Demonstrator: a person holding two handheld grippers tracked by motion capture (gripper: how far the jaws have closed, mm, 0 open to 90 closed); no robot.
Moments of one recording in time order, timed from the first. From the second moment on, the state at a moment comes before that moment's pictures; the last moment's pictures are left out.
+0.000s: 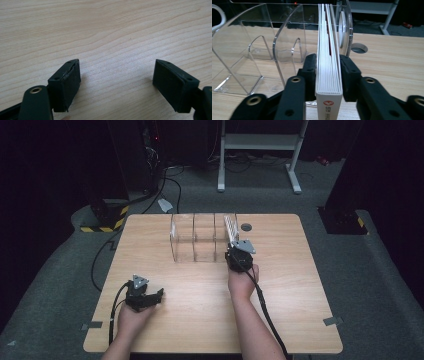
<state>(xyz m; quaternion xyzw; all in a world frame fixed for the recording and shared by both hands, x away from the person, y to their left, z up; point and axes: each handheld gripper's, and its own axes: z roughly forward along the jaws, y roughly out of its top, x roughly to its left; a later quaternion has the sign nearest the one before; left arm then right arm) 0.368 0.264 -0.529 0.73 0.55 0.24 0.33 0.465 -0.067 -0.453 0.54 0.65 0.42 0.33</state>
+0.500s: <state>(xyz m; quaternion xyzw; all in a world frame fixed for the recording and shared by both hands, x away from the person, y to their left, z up) 0.367 0.265 -0.528 0.73 0.55 0.25 0.32 0.431 -0.097 -0.470 0.51 0.67 0.46 0.28</state>
